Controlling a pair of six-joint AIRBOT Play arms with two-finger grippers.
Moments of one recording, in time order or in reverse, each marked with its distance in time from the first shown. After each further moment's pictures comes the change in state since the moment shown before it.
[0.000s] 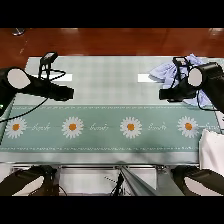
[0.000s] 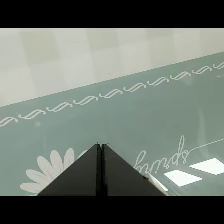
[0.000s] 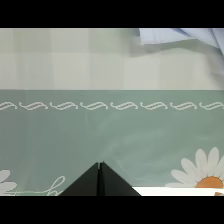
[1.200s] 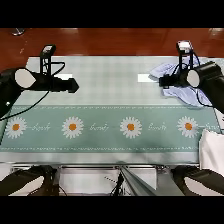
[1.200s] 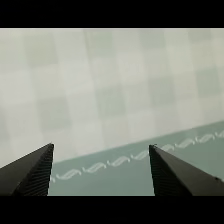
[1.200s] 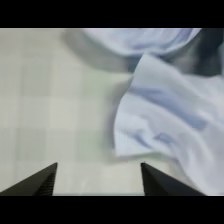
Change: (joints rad) left arm 0.001 -0.066 -0.001 0.000 0.280 -0.002; right arm -0.014 -0.020 0.000 -0.226 -0.378 0.084
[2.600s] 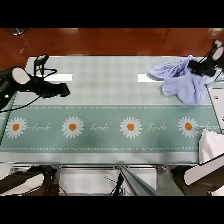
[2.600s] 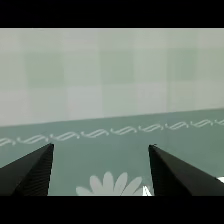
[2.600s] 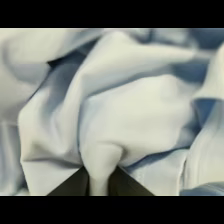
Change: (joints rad) left arm 0.191 -0.061 0.005 0.012 -0.222 0.018; right arm -0.487 -0.593 0.674 0.328 0.116 -0.142
